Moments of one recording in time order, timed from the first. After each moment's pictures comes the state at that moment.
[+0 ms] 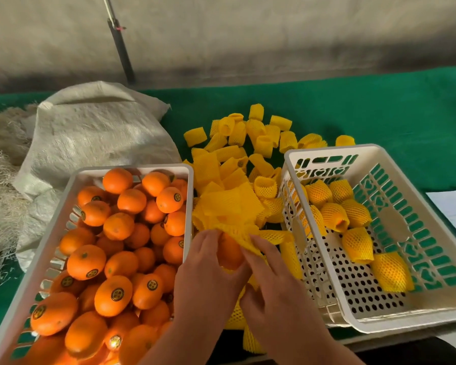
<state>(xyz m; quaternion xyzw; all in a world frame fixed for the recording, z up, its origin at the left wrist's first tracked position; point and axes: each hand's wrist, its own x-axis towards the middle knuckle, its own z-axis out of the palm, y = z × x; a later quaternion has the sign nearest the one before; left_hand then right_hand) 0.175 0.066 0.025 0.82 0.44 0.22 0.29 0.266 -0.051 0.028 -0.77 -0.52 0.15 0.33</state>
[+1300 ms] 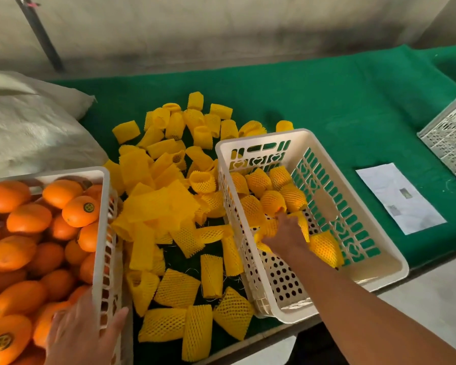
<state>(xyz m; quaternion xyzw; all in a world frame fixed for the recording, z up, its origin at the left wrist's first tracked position) 0.142 0.090 -0.036 0.78 0.57 -0.13 0.24 0.521 -0.097 -0.132 -0.94 -0.18 0.23 0.13</state>
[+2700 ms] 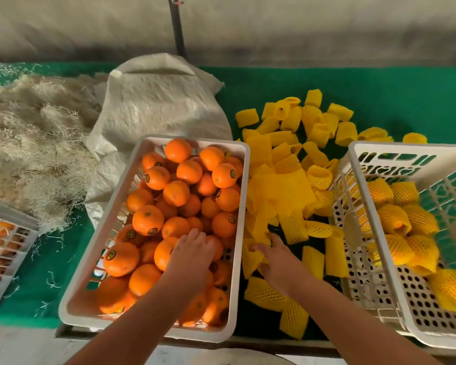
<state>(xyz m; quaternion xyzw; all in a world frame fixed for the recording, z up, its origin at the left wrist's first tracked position) 0.066 0.156 -0.065 0.93 0.34 -0.14 0.02 0.266 0.037 -0.095 -0.79 -0.51 0.35 0.06</state>
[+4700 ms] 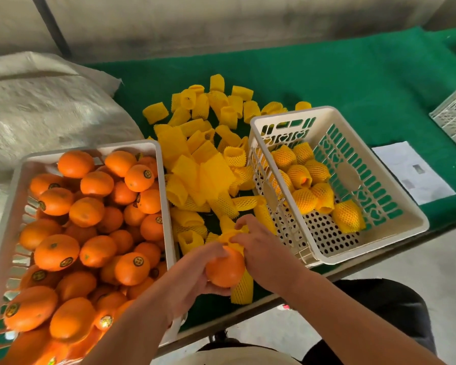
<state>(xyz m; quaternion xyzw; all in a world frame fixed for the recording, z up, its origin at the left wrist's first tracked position) 0.147 0.072 0.012 0.38 0.39 -0.12 0.83 0.289 -0.060 -0.018 -0.81 -0.53 0.21 0.15</state>
